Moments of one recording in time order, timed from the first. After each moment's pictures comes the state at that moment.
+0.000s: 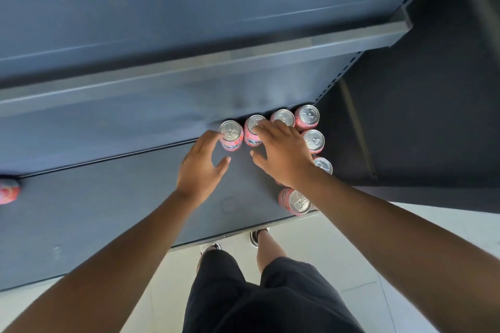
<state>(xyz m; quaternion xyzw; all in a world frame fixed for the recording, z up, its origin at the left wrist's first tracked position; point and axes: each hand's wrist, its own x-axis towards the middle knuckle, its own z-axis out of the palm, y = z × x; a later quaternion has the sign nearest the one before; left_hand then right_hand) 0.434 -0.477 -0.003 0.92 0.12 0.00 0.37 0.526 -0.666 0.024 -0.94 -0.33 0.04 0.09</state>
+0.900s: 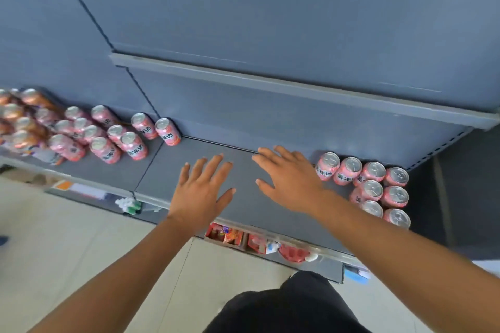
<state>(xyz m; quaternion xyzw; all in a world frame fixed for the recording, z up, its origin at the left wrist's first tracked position) 0.164 -0.406 0.144 0.97 0.24 0.05 0.01 0.353 -0.544 0.165 -0.79 -0.61 0.06 0.05</state>
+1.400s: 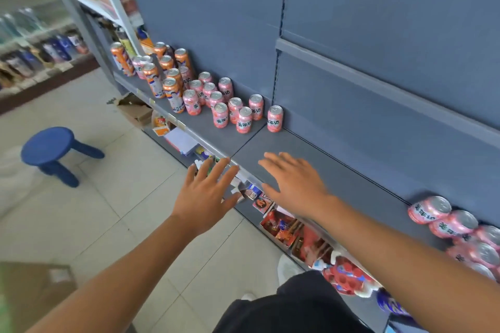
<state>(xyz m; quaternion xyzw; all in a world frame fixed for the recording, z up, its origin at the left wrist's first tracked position) -0.090 -0.368 0.164 0.92 0.40 0.04 -0.01 0.139 -0.423 0.184 -0.66 -0.75 0.09 0.02</state>
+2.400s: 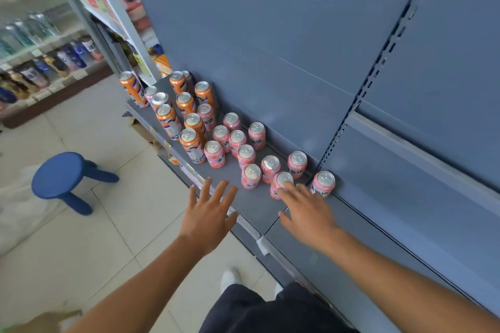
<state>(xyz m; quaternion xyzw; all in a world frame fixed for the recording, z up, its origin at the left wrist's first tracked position) -0.074 -0.063 0.130 0.88 0.46 -0.11 0.00 0.166 -0.122 0.105 -0.68 -0.72 0.15 -0.03</state>
